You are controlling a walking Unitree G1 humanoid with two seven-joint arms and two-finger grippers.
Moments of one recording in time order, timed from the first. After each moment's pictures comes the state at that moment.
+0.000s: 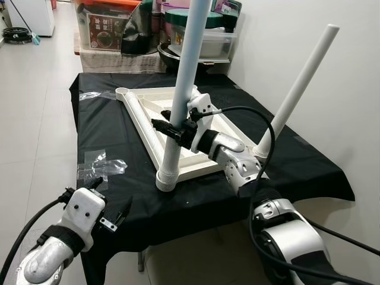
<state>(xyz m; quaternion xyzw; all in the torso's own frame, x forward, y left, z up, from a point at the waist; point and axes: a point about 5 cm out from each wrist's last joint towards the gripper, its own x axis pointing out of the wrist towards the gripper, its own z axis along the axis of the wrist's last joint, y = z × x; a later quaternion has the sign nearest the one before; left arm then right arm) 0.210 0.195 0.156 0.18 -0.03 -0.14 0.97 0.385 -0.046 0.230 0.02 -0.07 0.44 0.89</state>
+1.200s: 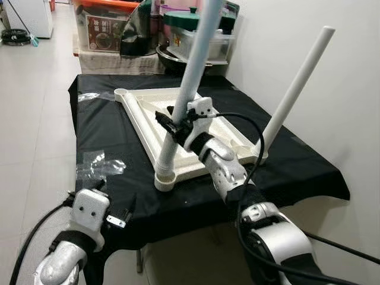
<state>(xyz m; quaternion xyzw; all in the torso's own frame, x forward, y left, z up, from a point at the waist) 0.218 0.185 0.152 0.12 -0.05 -0.08 0.99 0.387 -0.040 0.240 0.10 -0.14 0.35 0.92</state>
